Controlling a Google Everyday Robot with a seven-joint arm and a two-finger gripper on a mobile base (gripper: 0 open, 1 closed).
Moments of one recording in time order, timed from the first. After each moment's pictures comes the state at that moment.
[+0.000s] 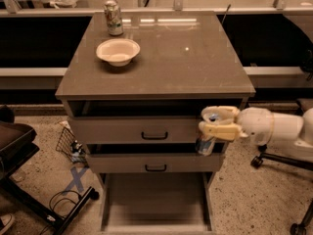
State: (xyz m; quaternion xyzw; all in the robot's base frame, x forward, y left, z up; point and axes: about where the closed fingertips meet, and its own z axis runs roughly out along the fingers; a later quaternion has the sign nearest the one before) arm 0.509 -0.147 0.795 -0.40 0.61 0.44 0.52
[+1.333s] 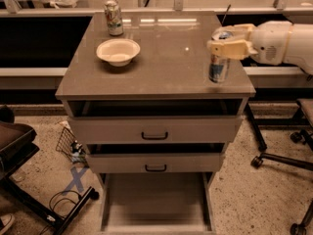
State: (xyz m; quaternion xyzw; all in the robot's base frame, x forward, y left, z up) arm 0.623 -0.171 0.966 -0.41 0.65 0.27 0.58
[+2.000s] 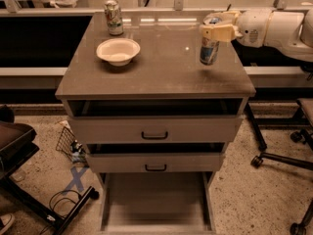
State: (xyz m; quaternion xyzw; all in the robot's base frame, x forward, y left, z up) arm 0.710 -0.165 0.968 -0.41 0.63 0.29 0.60
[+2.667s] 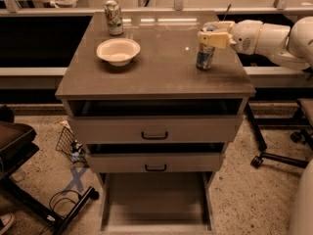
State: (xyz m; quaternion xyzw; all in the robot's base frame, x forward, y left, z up) arm 0.748 -0.171 0.932 -0.38 0.63 0.32 0.60
